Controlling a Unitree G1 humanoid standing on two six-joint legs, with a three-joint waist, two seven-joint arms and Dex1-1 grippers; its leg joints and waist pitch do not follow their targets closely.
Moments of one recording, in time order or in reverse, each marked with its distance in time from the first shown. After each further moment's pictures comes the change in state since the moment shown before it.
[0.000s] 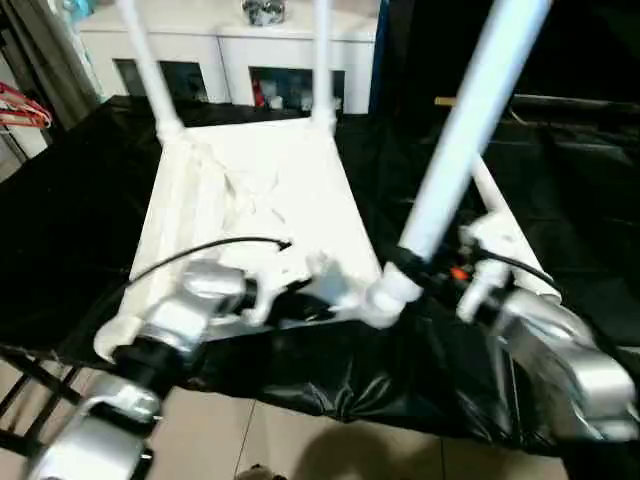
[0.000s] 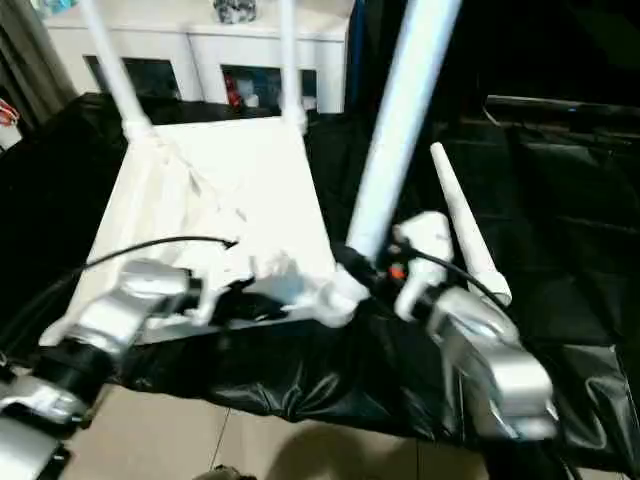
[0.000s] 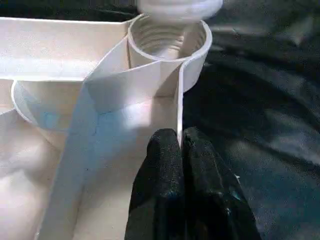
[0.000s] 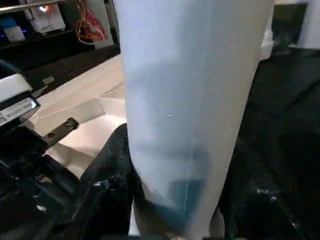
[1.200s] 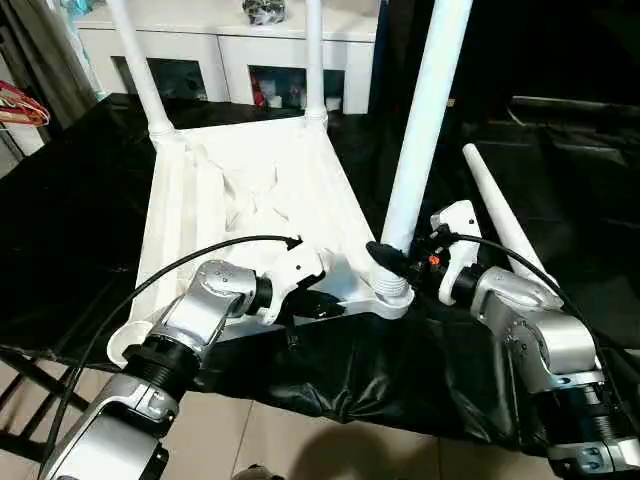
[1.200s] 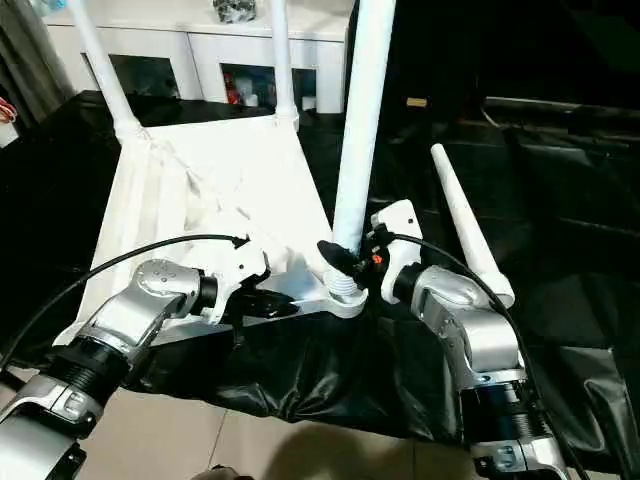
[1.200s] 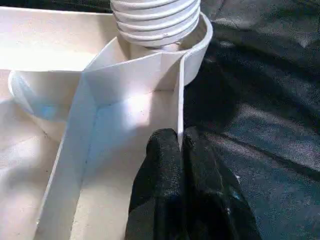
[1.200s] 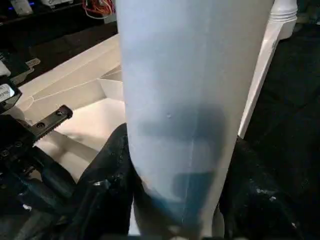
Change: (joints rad) left arm -0.002 -0.001 0.003 -0.003 0.017 0.036 -0.011; right arm -0.121 -0.016 0.036 0.191 -0.037 -0.004 0.089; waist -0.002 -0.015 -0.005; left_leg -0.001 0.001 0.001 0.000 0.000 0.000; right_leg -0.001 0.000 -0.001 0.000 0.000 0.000
